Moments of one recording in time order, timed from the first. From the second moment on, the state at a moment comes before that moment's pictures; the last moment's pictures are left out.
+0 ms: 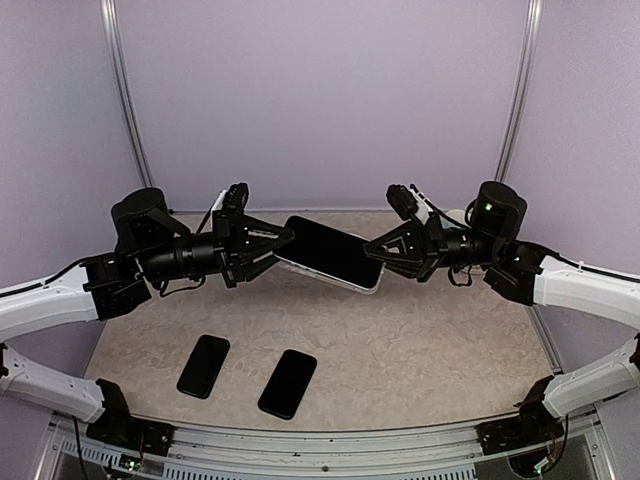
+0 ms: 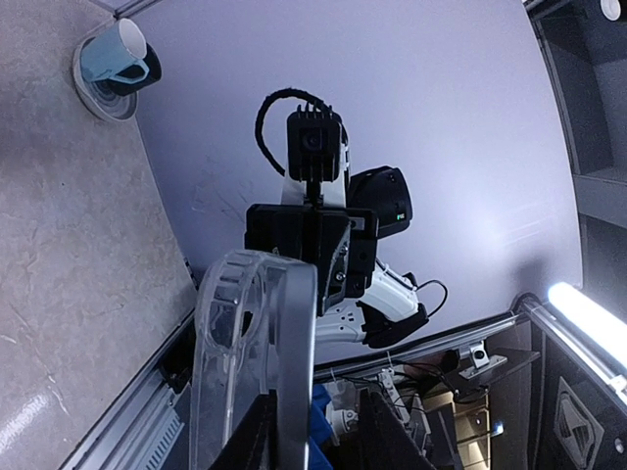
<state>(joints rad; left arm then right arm) -0.89 1.12 0.89 0.26 0.44 -1.25 0.73 1.23 0.87 0.44 -0.95 1.24</state>
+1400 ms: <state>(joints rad) -0.91 1.09 0.75 0.25 0.03 -1.48 0.74 1.06 0.79 0.16 -0.52 1.10</state>
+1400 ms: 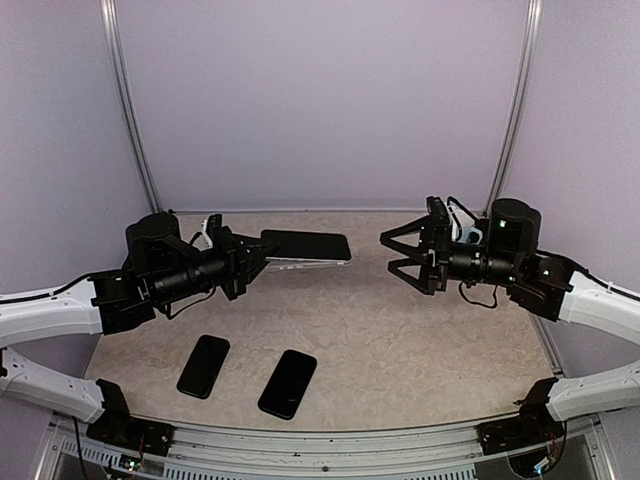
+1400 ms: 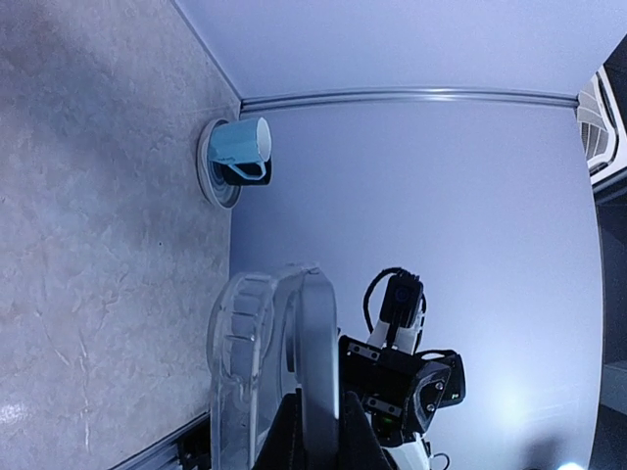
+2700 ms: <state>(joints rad) -0.92 1.66 1.24 0.31 -0.16 -1.82 0.78 1.06 0.59 0.33 -0.14 1.04</state>
